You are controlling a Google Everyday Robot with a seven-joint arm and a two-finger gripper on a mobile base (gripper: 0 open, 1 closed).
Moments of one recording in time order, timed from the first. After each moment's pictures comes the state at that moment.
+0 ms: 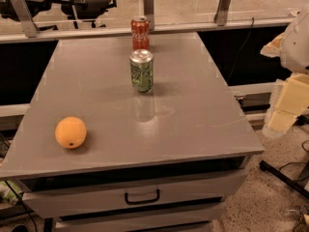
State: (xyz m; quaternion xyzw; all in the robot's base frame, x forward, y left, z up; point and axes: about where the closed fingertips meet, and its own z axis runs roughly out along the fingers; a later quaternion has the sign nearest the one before) arm 0.438 -0.217 0.976 -0.60 0.78 -0.03 0.16
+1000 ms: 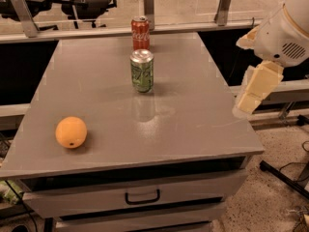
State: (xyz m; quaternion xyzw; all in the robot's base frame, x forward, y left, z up) arm 0.489 -0.185 0.968 -0.61 0.76 0.02 0.22
